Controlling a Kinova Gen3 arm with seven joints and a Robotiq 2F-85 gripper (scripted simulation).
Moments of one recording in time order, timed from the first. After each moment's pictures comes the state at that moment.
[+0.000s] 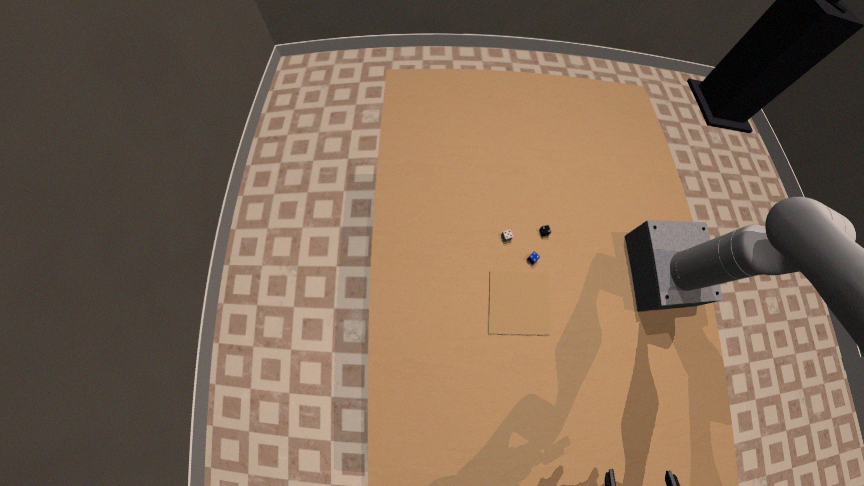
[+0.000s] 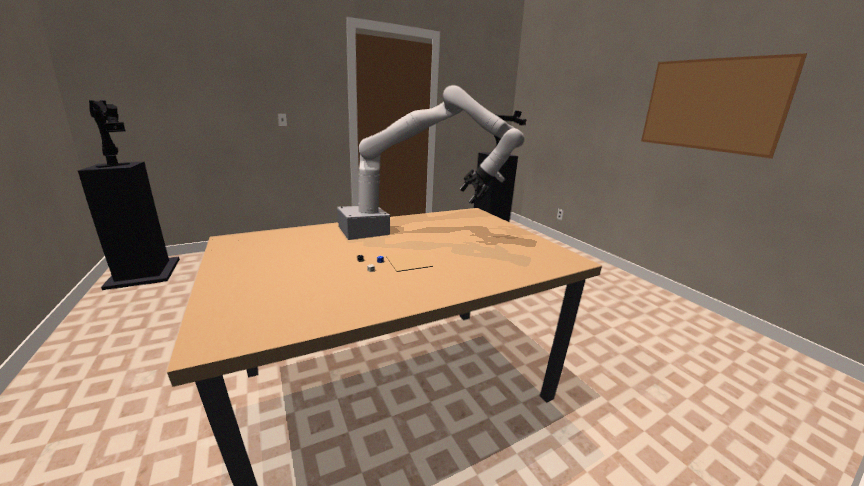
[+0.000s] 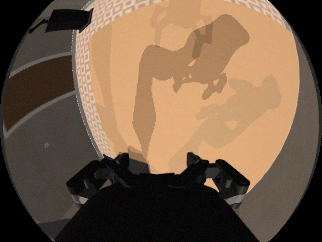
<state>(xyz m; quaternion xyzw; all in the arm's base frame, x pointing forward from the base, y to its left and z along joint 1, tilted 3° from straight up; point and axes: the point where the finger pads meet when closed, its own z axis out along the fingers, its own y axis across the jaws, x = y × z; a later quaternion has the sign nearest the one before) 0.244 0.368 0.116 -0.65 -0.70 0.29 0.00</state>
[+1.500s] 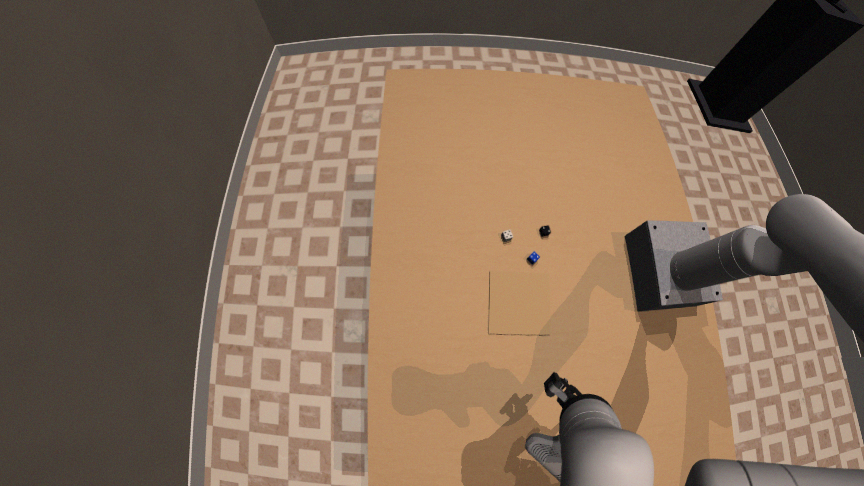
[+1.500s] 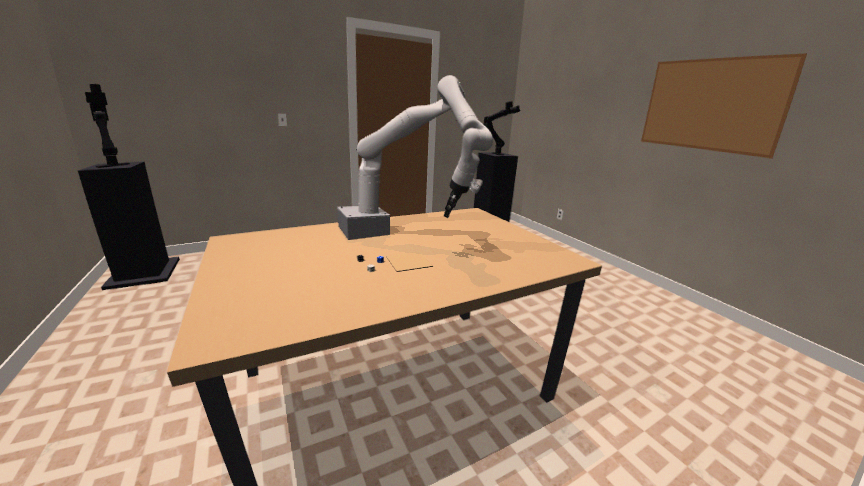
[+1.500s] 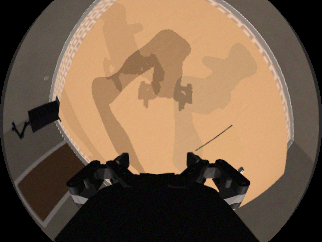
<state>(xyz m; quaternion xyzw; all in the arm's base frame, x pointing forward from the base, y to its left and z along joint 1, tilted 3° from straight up) 0.329 0.241 0.074 -0.89 -0.40 0.20 0.06</state>
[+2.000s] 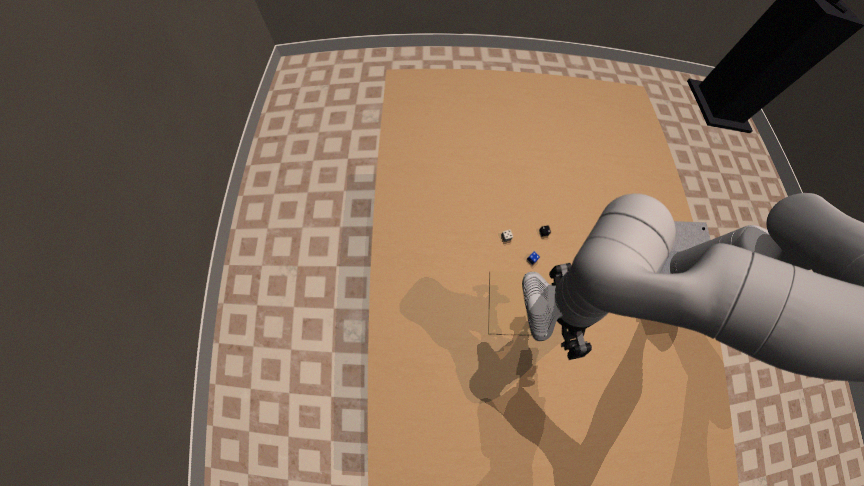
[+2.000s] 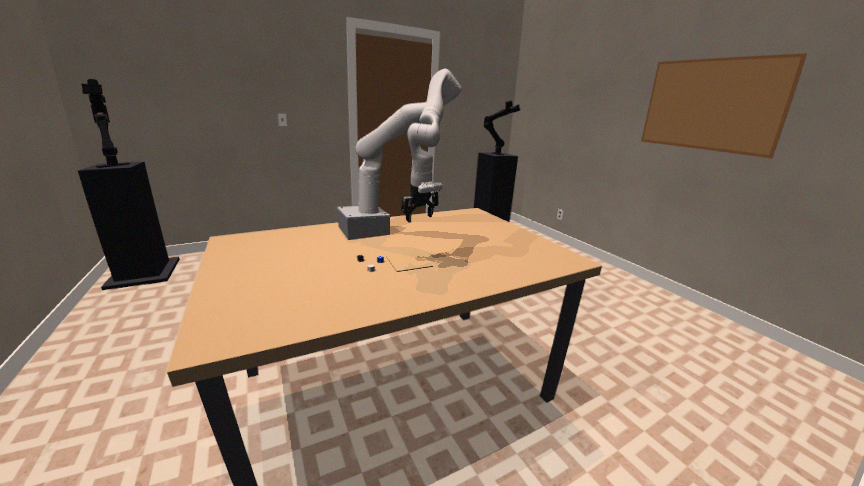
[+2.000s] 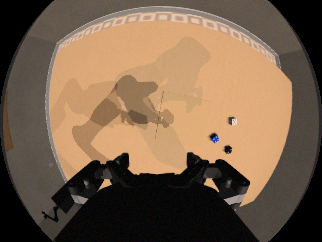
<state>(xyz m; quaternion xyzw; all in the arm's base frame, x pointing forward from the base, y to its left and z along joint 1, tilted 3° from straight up) 0.358 0.097 0.058 -0.99 -0.07 0.11 0.07</state>
